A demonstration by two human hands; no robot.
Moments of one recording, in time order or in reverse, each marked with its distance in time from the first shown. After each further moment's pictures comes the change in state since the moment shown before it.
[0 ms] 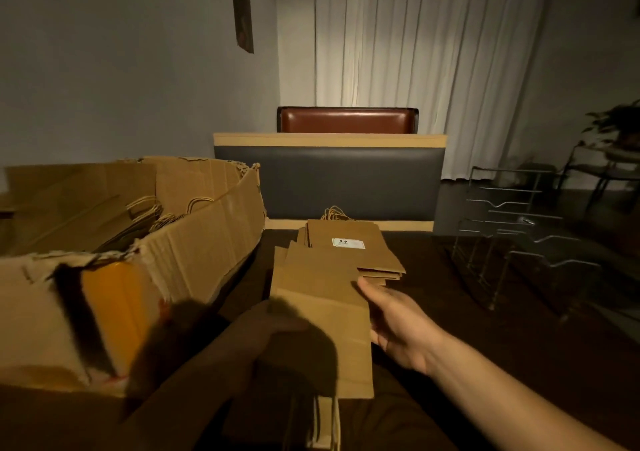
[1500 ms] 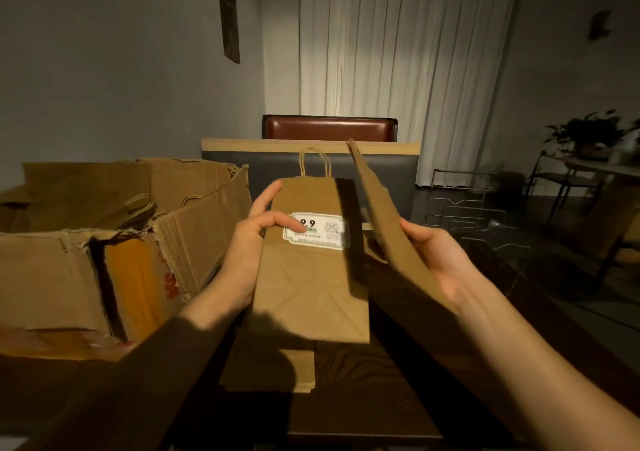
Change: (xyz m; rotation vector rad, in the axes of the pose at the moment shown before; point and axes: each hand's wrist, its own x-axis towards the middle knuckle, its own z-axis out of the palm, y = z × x) left_hand -0.037 0.049 0.030 0.109 0.008 0.834; right_hand -0.099 -0.060 -0.025 0.229 -0.024 -0.200
